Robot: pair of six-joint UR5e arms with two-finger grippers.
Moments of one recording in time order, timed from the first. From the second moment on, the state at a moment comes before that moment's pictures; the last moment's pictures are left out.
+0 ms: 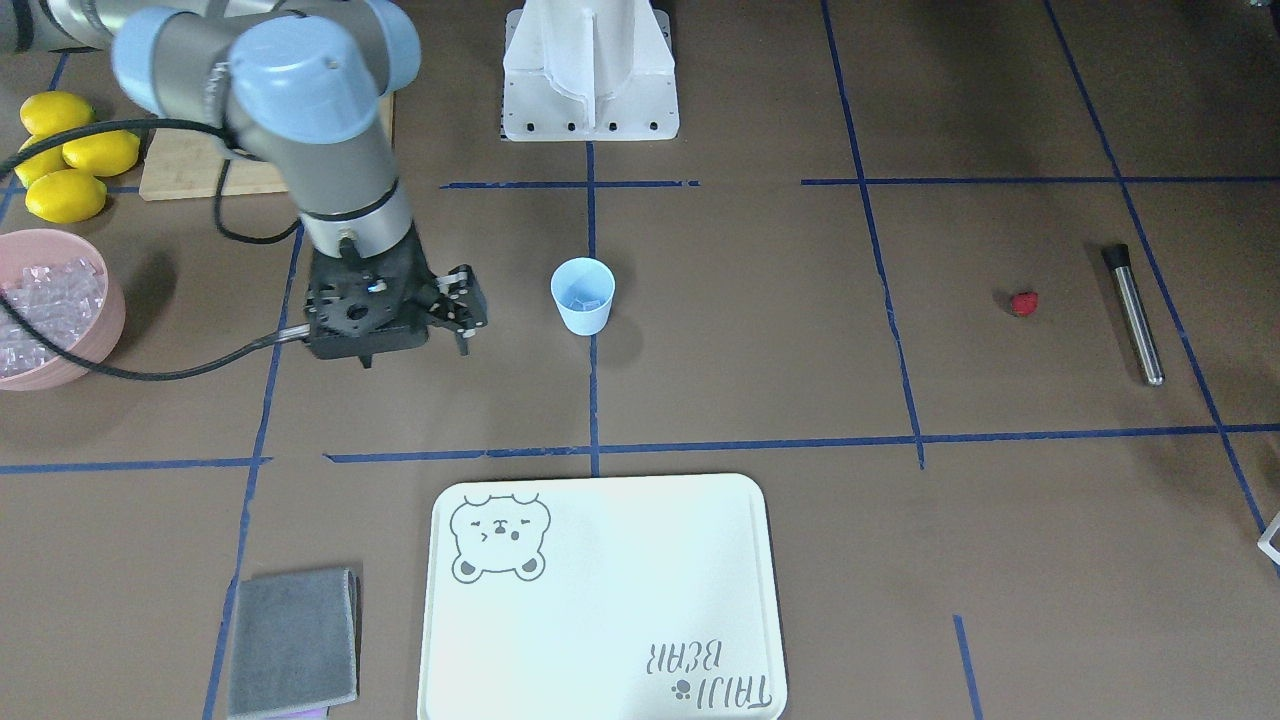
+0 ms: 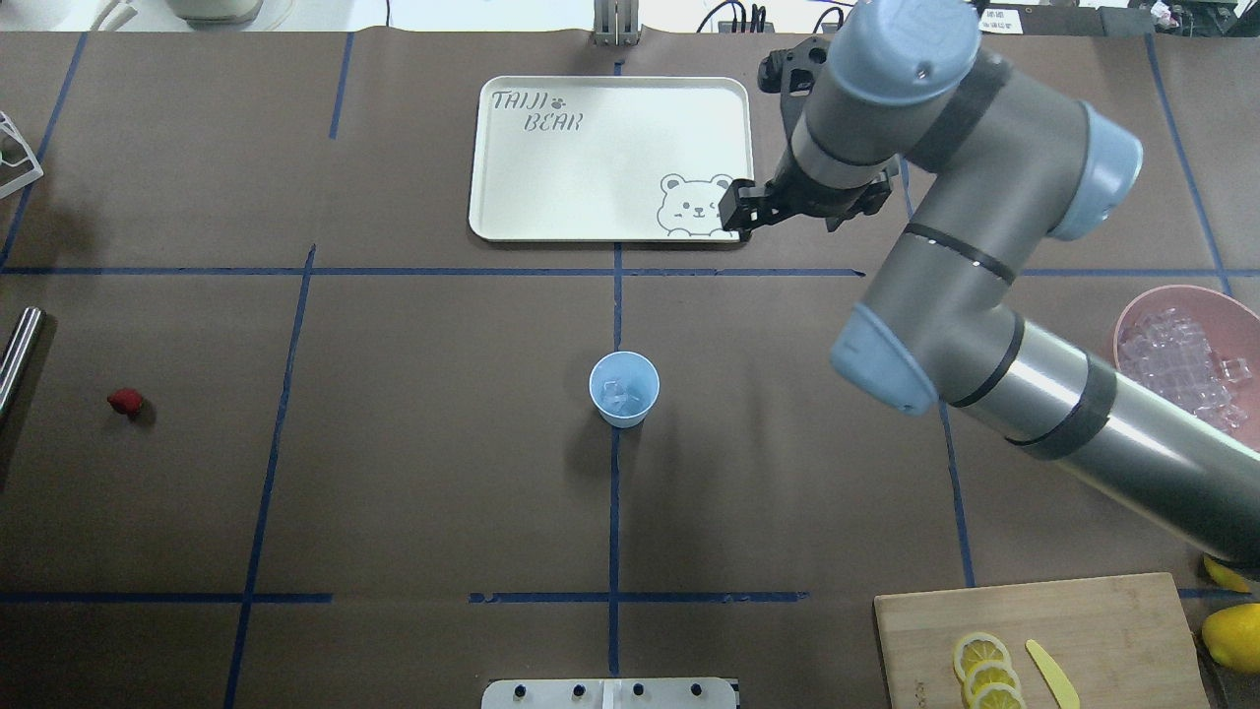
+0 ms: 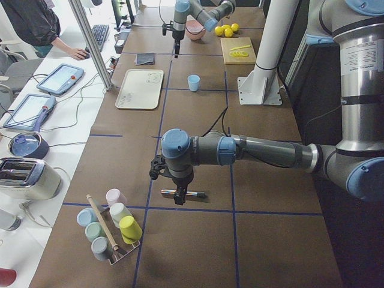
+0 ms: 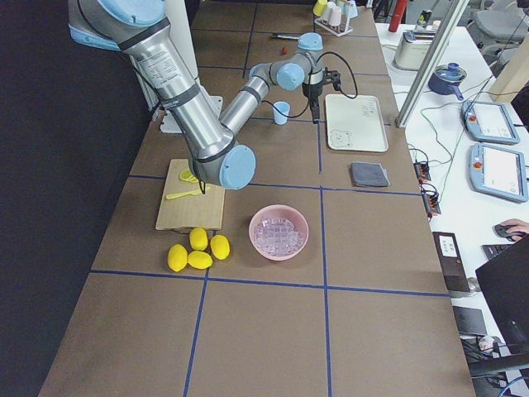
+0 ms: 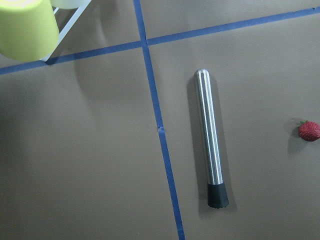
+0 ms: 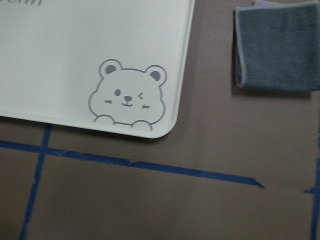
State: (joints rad) left arm -1.54 -1.44 -1.83 -1.42 -2.36 0.19; right arm 0.82 -0.96 1.75 -1.66 1.98 0.82
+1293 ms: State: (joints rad) left arm -1.54 -1.51 -1.82 -1.52 -2.37 0.19; right arm 1.47 -1.81 1.90 -1.49 2.32 -0.05
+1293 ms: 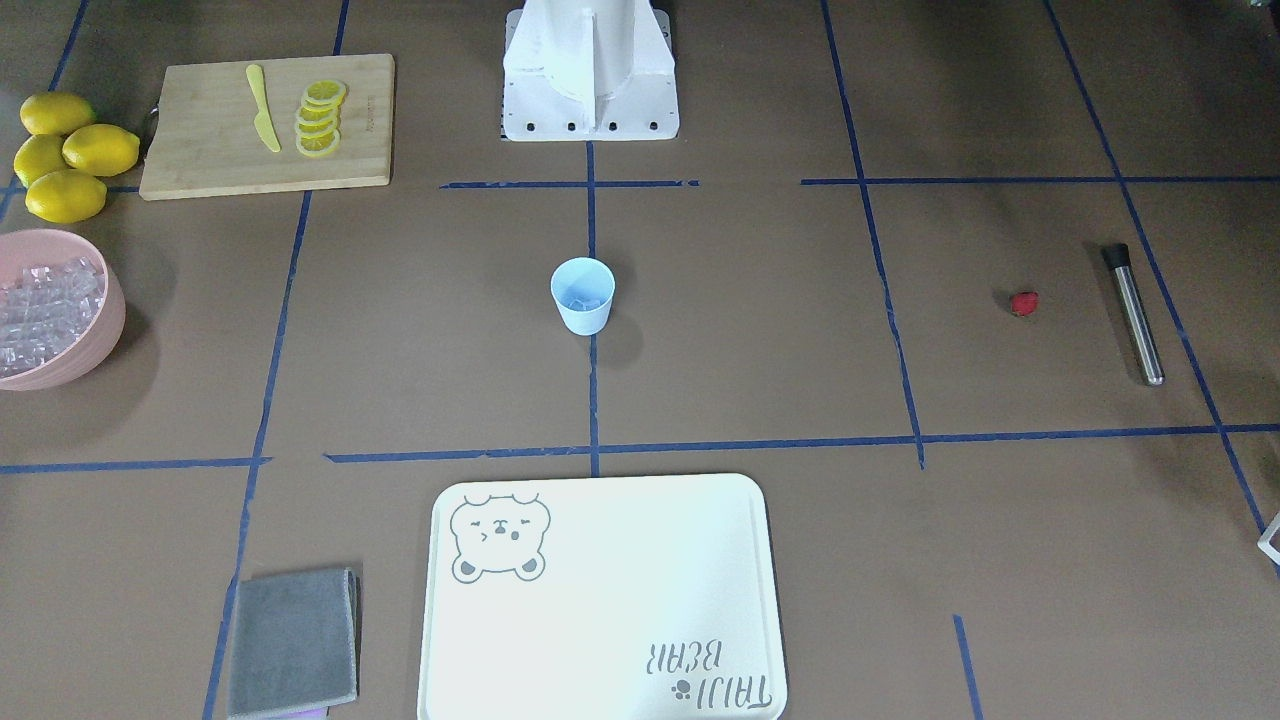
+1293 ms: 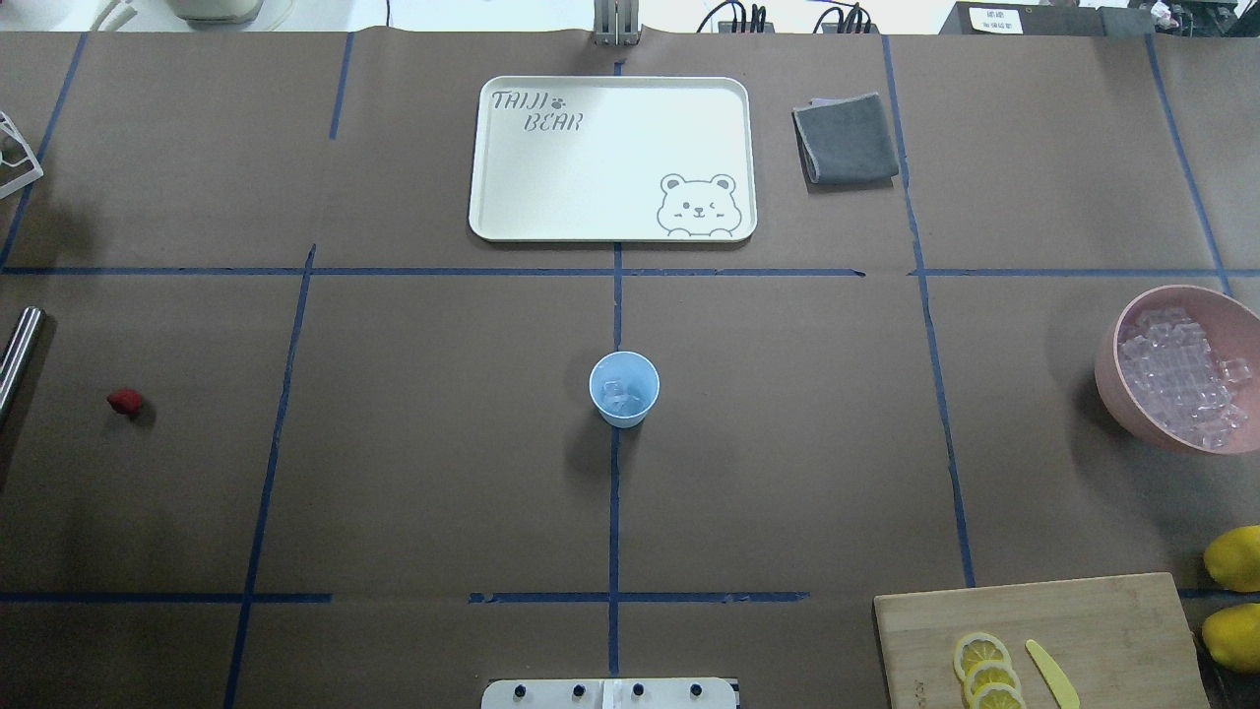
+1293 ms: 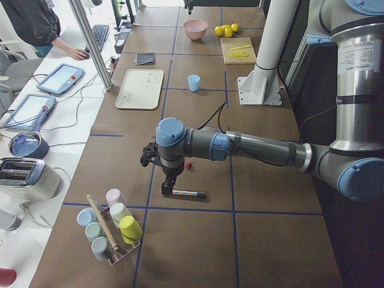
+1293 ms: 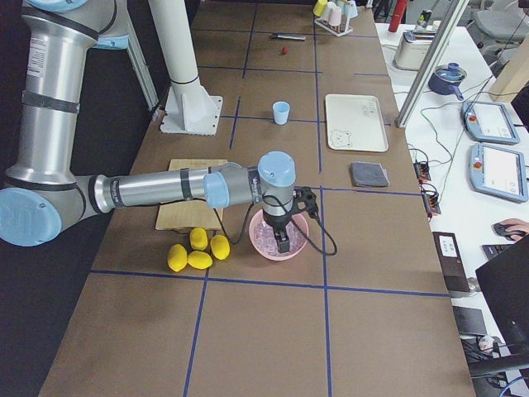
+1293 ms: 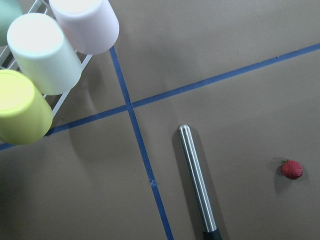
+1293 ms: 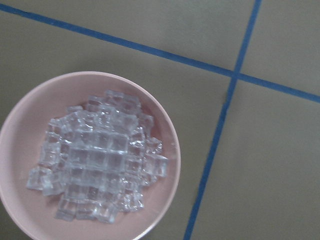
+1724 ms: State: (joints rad) left arm -1.52 -1.52 -1.83 -1.56 -2.37 0.18; right arm 1.61 -1.85 1.91 -1.54 2.36 -0.07
